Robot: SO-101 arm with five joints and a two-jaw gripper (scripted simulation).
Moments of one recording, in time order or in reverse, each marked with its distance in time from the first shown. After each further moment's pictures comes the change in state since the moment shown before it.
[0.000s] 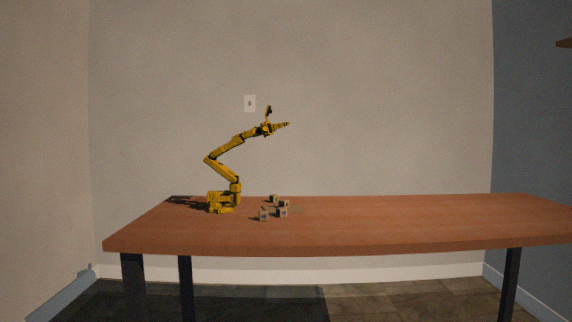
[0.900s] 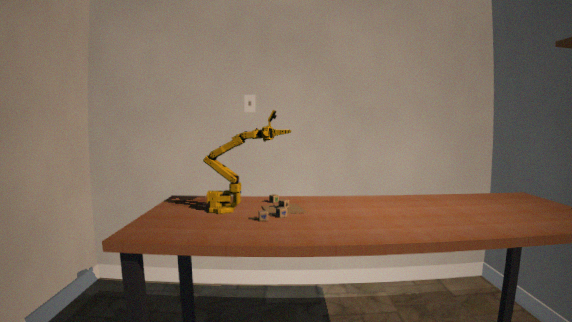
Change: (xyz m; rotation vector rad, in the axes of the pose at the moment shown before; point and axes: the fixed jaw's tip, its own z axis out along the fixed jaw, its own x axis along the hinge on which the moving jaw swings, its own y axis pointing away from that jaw) arm 0.030 0.001 -0.002 -0.005 0.182 -0.006
